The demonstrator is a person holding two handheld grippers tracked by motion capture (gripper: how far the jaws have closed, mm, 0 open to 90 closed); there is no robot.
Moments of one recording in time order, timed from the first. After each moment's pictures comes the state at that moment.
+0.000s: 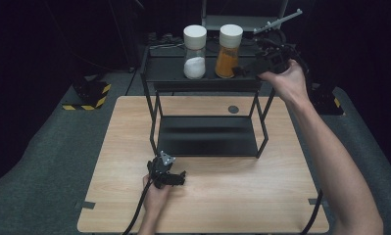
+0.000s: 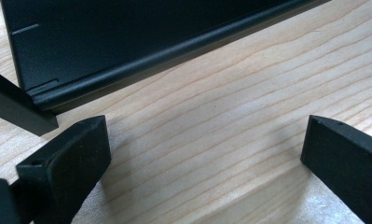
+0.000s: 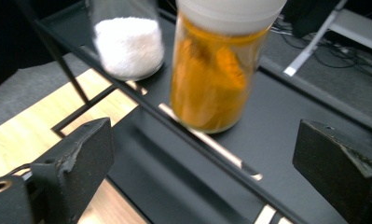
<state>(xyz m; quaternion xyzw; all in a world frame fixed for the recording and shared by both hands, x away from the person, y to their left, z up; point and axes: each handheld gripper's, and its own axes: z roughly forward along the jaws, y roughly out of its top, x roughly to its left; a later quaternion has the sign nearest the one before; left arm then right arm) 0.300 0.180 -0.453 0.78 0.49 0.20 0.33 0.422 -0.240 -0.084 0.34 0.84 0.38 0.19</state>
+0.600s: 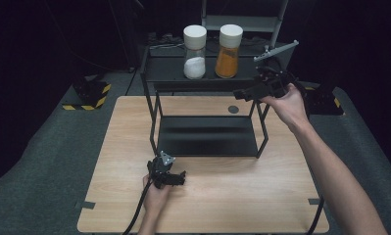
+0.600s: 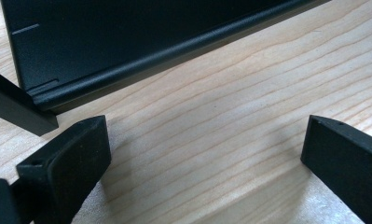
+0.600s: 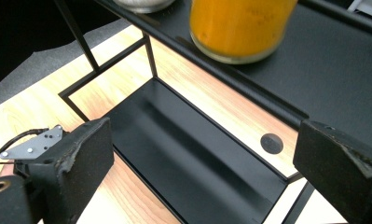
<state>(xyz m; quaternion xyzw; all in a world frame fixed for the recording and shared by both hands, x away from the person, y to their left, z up) 0.300 0.180 -0.452 0.78 0.49 0.20 0.33 0.414 -0.256 -0.132 0.34 0.85 0.38 0.16</state>
